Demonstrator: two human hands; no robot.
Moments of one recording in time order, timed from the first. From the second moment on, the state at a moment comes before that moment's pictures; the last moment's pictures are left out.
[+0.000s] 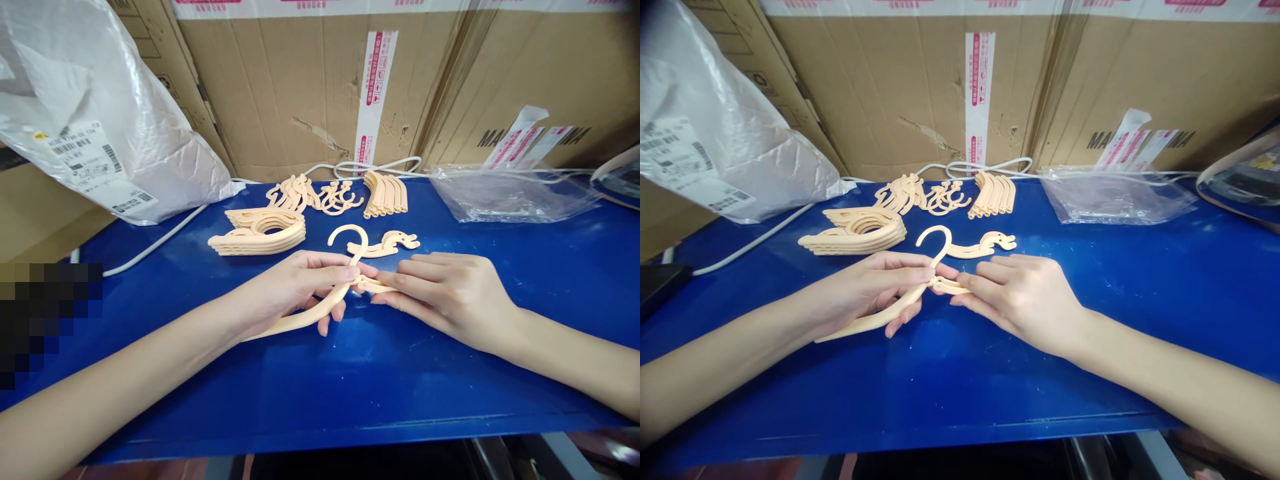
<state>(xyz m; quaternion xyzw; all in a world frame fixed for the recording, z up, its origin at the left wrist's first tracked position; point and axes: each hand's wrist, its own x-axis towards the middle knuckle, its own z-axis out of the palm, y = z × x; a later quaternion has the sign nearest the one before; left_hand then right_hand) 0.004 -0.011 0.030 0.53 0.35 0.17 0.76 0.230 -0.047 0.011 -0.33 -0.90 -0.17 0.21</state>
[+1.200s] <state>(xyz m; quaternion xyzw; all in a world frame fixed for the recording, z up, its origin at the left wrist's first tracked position) 0.006 -0.014 0.027 0.54 0.36 0.21 0.73 0.226 -0.055 0.011 -0.36 -0.90 -0.11 0.22</state>
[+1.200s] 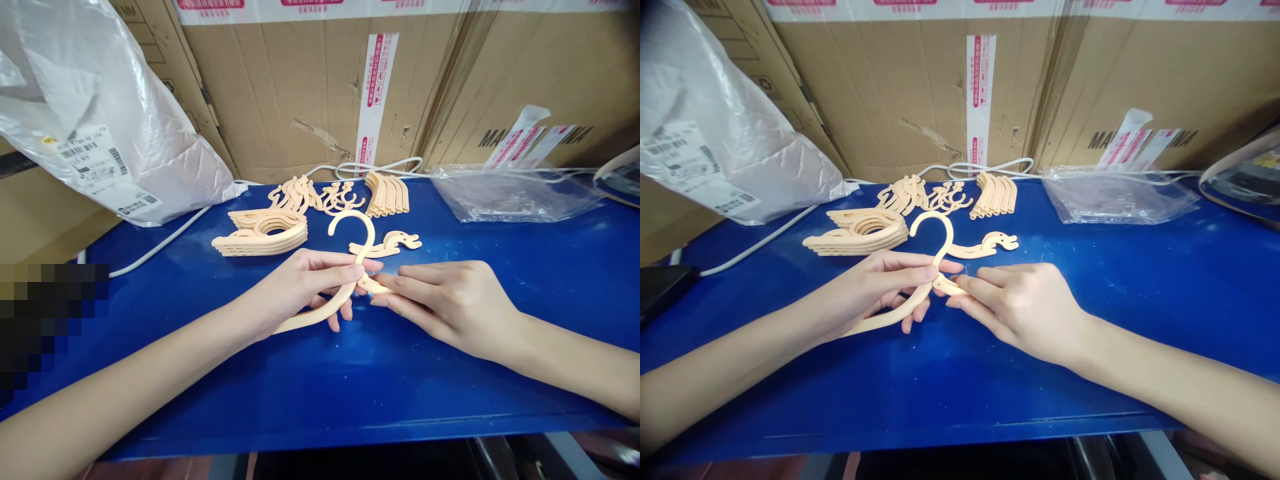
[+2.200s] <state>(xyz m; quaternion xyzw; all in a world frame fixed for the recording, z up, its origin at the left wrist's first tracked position) 0.009 -0.024 0.023 0.83 0.40 0.16 0.36 0.233 -0.042 0.012 -0.41 -0.88 -0.03 0.22</state>
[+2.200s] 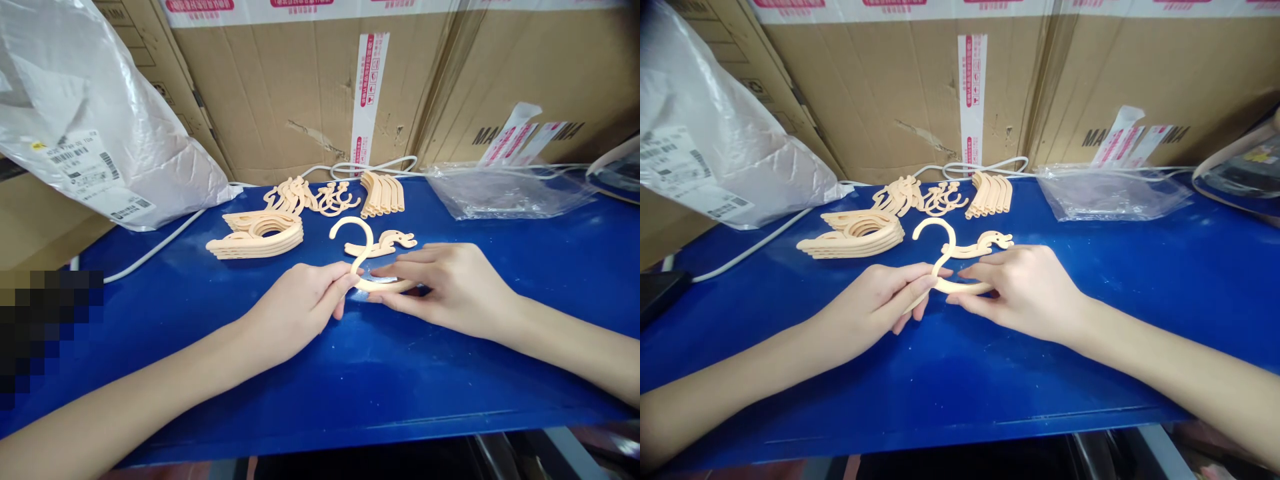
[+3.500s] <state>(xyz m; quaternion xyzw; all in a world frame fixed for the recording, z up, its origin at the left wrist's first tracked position) 0.001 -0.029 0.006 0.95 0.23 0.19 -0.03 0.243 -0.035 0.026 -0.35 -0.91 -0.06 0.20</state>
